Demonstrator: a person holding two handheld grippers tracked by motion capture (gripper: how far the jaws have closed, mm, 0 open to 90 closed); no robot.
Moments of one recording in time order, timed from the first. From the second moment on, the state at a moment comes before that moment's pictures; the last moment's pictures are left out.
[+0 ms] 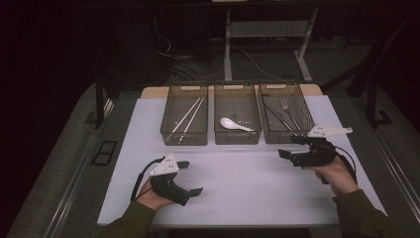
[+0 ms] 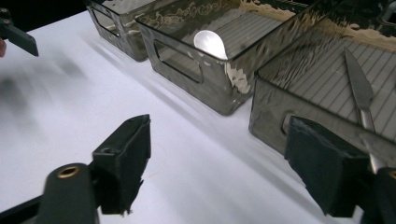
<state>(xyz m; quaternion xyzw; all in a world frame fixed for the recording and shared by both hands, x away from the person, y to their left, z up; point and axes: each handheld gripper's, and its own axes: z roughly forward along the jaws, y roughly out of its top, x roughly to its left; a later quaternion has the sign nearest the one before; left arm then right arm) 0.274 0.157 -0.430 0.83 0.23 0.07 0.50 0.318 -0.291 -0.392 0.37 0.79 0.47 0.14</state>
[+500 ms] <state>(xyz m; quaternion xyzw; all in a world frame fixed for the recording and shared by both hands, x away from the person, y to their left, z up) 0.273 0.157 -0.430 0.83 0.23 0.07 0.50 0.288 -0.292 -0.420 0.37 0.79 0.47 0.15</state>
